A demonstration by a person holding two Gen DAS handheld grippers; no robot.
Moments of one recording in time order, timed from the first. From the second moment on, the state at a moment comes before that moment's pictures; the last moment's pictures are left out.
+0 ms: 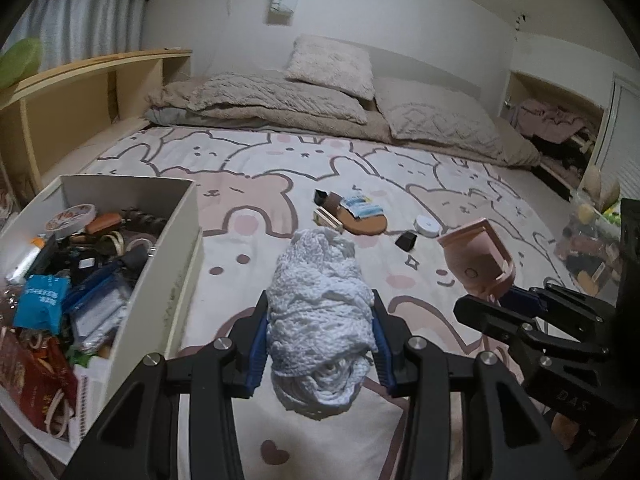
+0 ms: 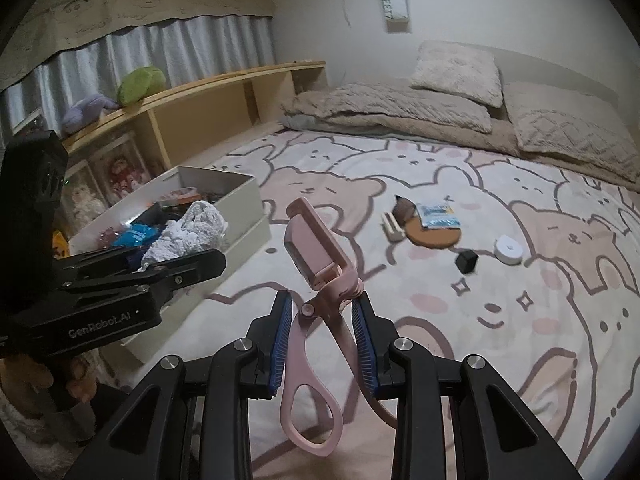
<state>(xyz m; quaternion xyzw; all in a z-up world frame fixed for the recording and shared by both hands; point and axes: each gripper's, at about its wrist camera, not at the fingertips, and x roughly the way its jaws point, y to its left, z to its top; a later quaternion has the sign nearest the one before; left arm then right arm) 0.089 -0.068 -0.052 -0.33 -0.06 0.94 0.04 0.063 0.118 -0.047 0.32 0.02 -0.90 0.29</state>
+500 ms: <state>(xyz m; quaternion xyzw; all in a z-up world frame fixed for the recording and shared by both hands) 0.118 -0.132 -0.025 -0.30 -0.09 0.95 0.01 0.074 0.071 -0.023 0.32 0.02 -0.88 0.35</state>
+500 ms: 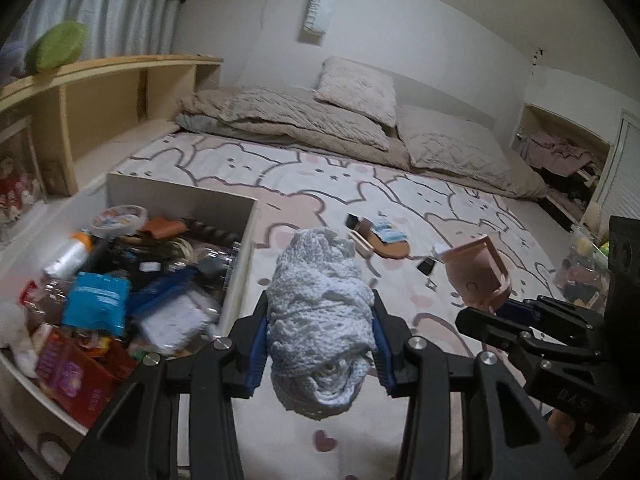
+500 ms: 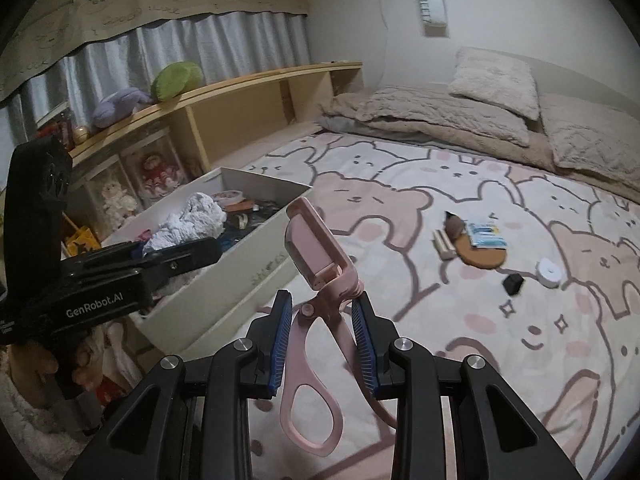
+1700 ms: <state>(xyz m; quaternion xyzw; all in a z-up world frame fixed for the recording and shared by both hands) 0.141 -0.274 0.012 -0.26 -0.09 0.96 -0.10 0.036 -0.056 0.009 0.33 0.01 -0.83 0.44</state>
